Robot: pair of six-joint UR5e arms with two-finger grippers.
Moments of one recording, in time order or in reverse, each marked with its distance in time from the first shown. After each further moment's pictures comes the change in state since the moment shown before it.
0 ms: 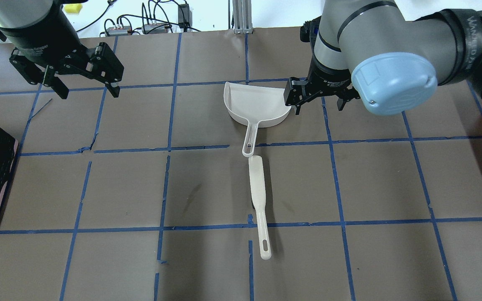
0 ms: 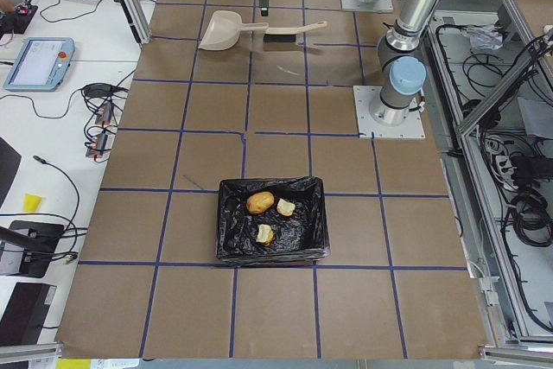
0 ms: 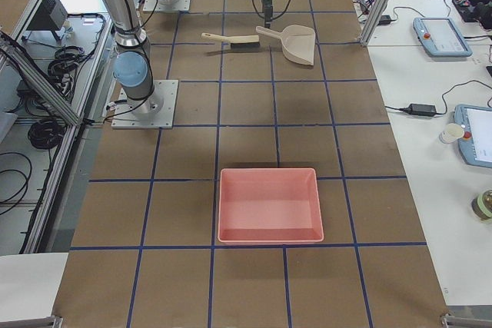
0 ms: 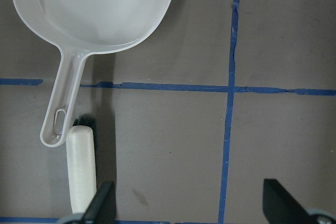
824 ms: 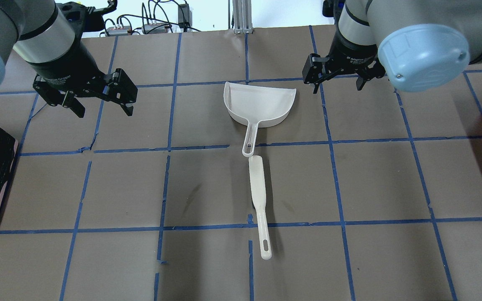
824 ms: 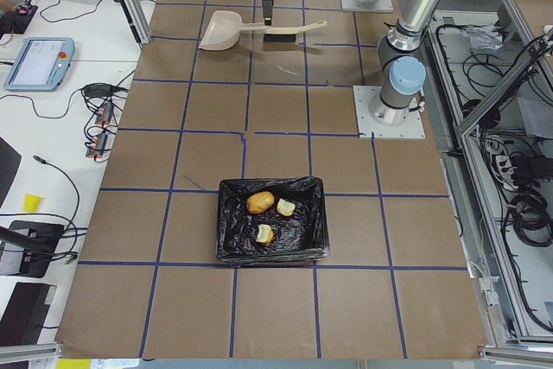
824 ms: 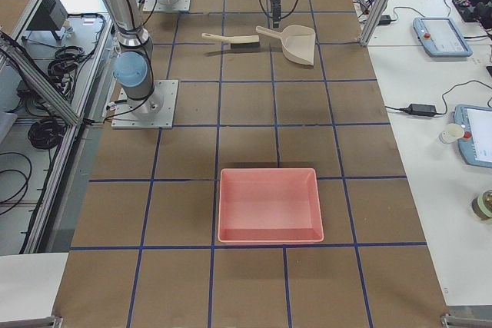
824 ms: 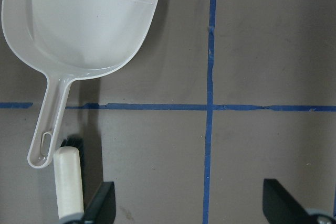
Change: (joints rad) left arm -0.016 0.047 -0.183 0.160 -0.013 -0.014; right arm -0.075 0.001 -0.065 0.009 -0.011 -0.039
